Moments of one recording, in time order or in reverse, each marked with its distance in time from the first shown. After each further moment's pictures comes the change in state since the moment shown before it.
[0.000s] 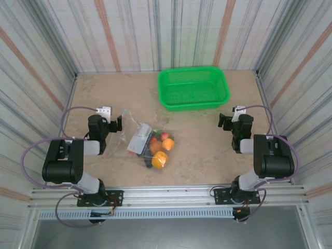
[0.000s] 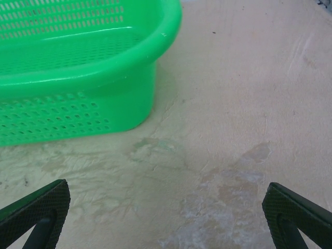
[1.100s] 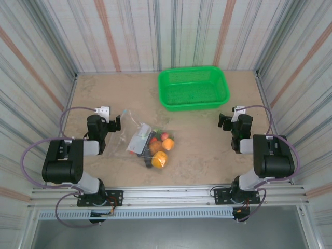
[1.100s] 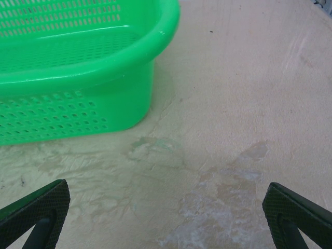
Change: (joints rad) left arm 0.016 0.000 -0.001 0.008 -0.011 0.000; right arm 0.004 0.000 0.000 -0.002 0.015 0.000
